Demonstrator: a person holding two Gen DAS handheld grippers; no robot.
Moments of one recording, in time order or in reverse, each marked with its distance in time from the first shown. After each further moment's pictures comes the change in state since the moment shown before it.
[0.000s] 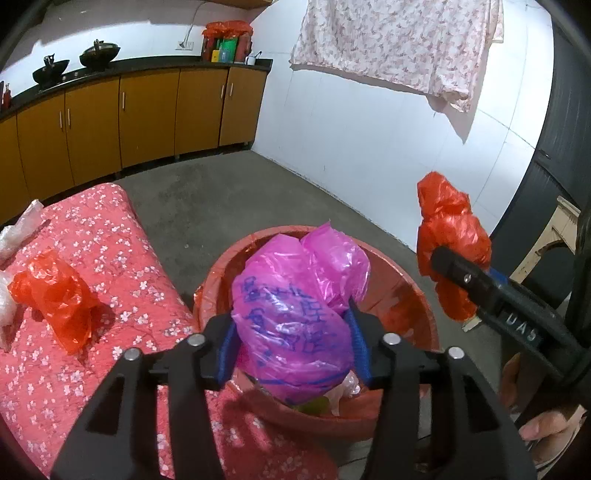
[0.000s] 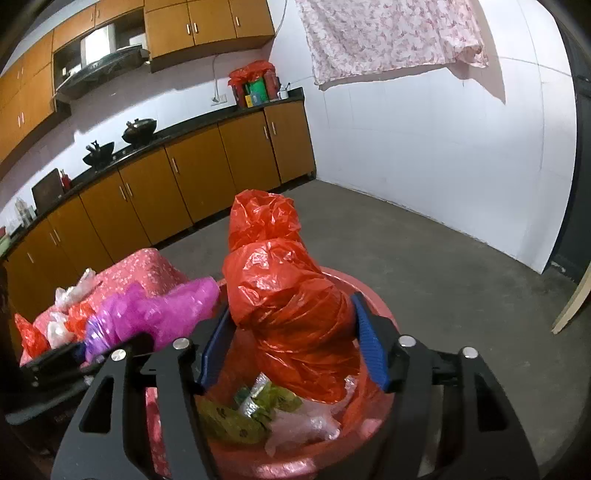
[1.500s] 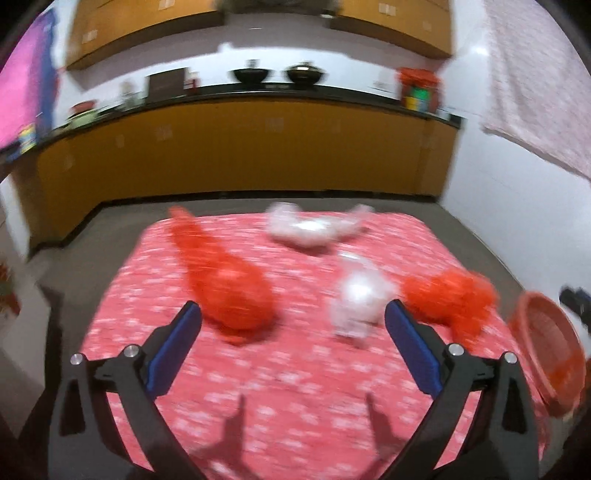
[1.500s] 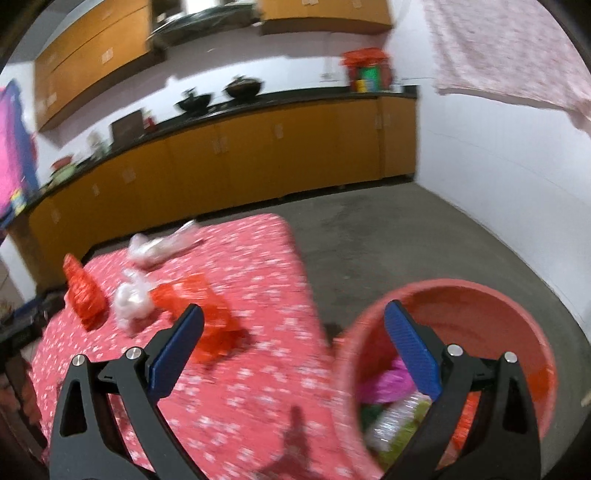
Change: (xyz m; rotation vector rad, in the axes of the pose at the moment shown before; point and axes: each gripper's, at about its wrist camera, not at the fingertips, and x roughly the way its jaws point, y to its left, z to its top) left arm -0.194 0.269 -0.055 -0.324 -0.182 0.674; right arm 0.048 0.203 -0.019 -0.317 0.086 0.288
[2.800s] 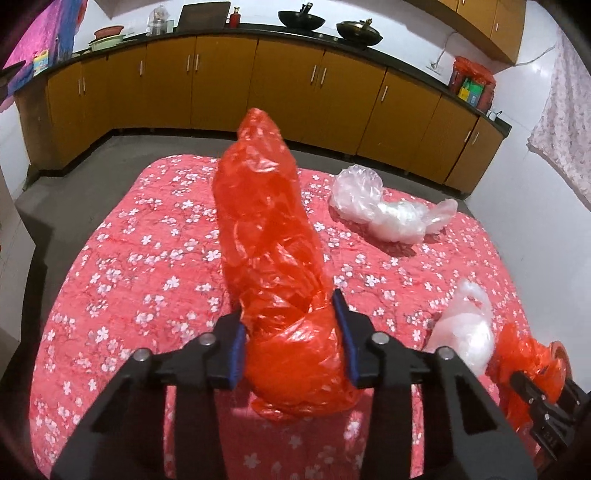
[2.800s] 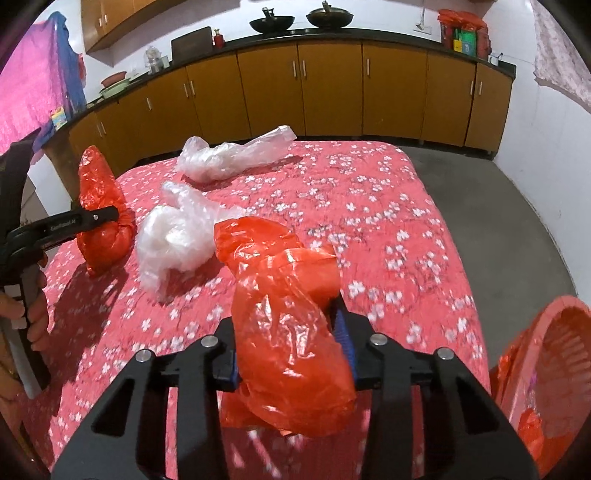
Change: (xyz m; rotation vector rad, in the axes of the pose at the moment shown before) left arm 0.117 0.047 0.015 -0.170 0.198 -0.017; right arm 0.087 0.068 -0.020 -0.152 0.241 0.178
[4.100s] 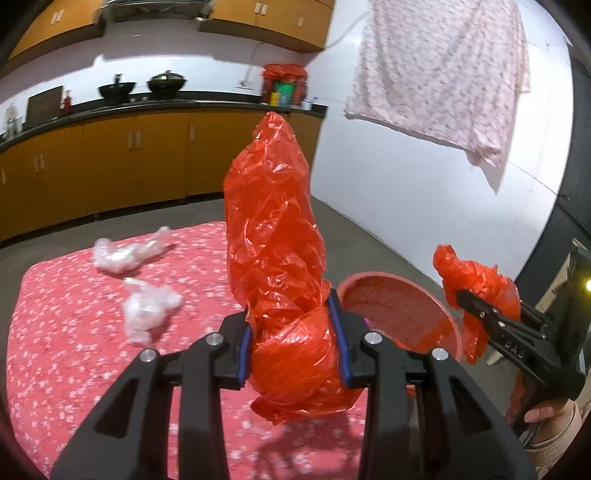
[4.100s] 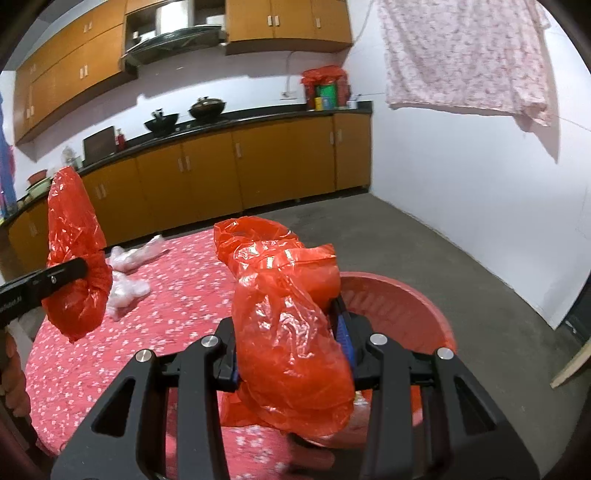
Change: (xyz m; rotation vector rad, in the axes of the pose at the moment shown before) left arm -0.191 -0.217 -0.090 0.436 -0.118 -0.496; right arm -0.228 -0.107 -0.078 0.263 -0.316 -0.369
